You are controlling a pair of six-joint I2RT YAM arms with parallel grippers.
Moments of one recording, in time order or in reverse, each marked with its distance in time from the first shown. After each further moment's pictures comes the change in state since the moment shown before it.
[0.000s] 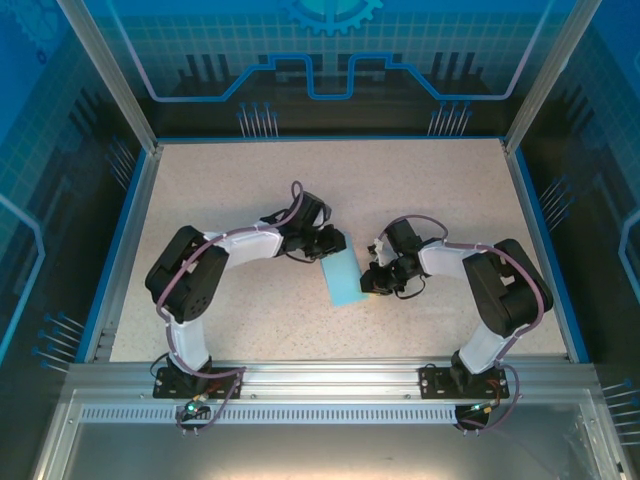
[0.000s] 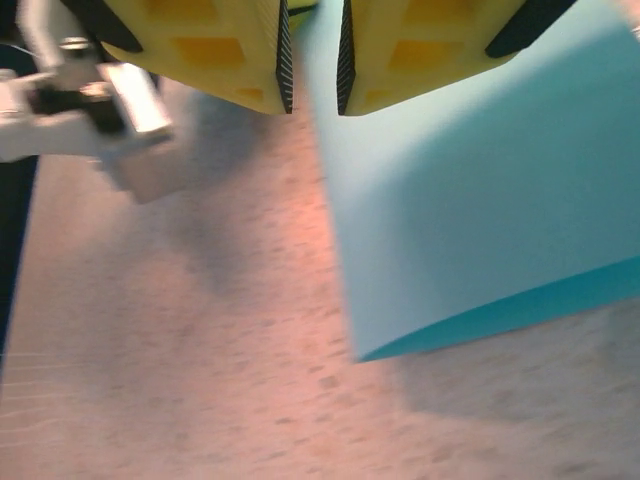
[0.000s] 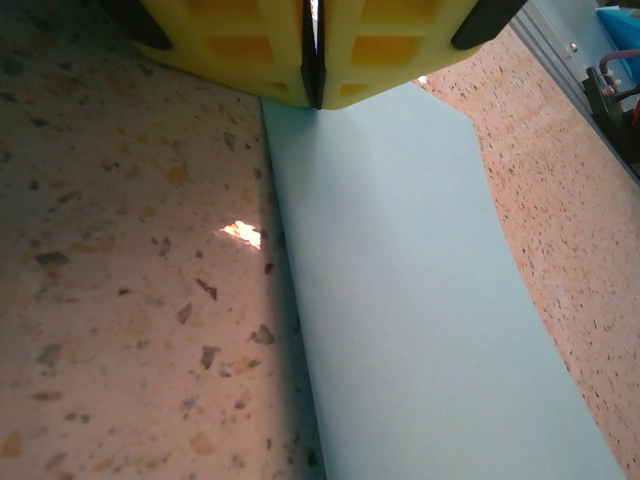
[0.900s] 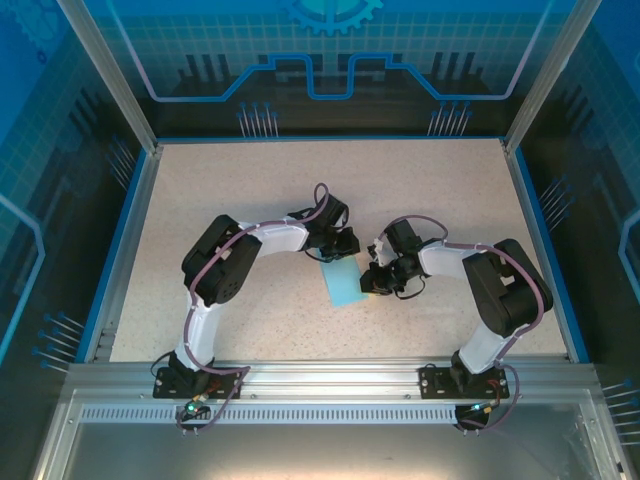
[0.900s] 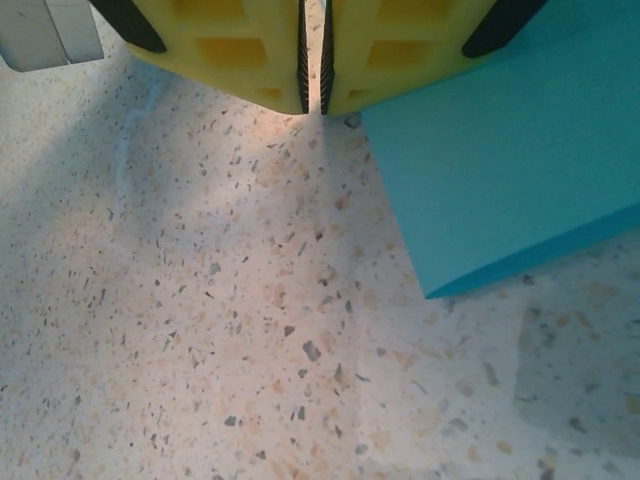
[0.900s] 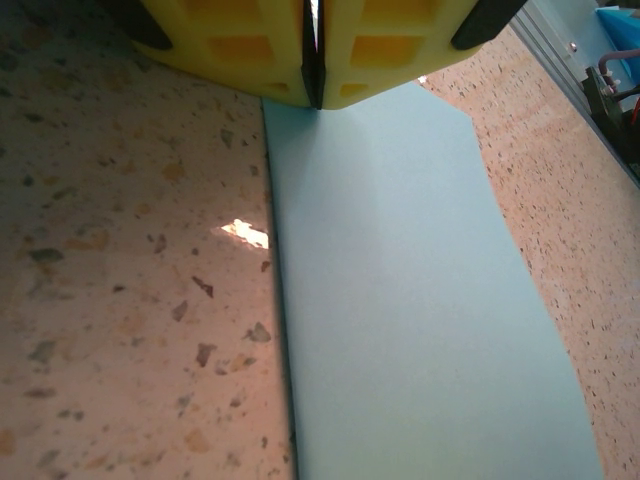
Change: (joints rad) left arm -0.045 0.230 0.192 -0.077 -0.063 0.003; right arm 0.000 0.000 -0.005 0.008 -0.001 0.000
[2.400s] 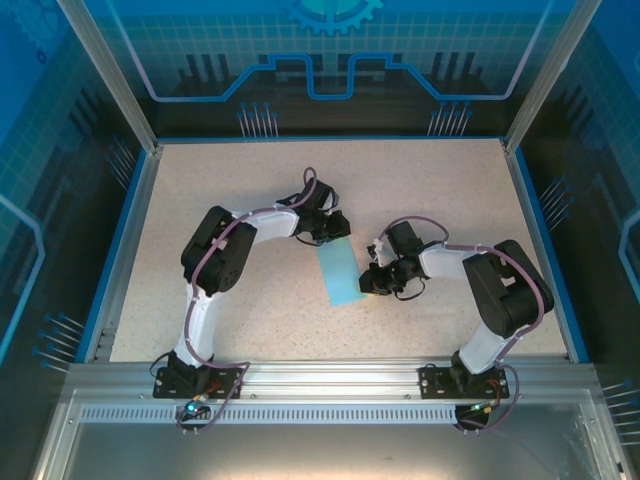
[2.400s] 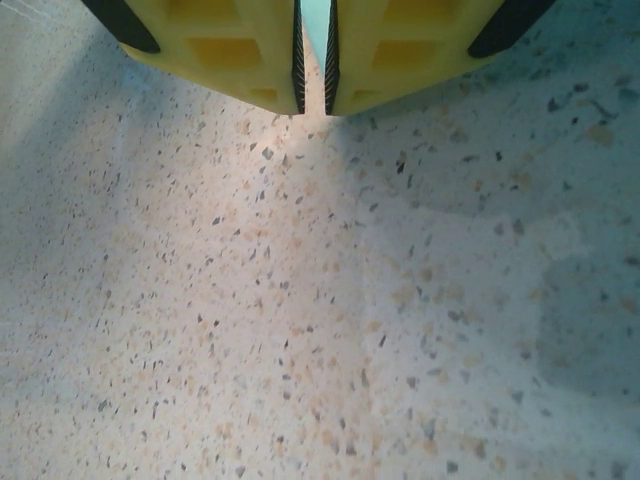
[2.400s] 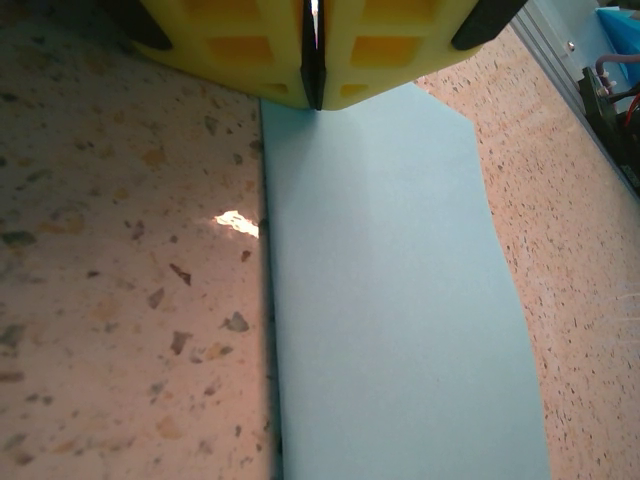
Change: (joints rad) left arm 0.113 0.065 0.089 0.026 0.059 0.109; right arm 0.000 -0.006 -0.027 0.053 -0.015 0.000
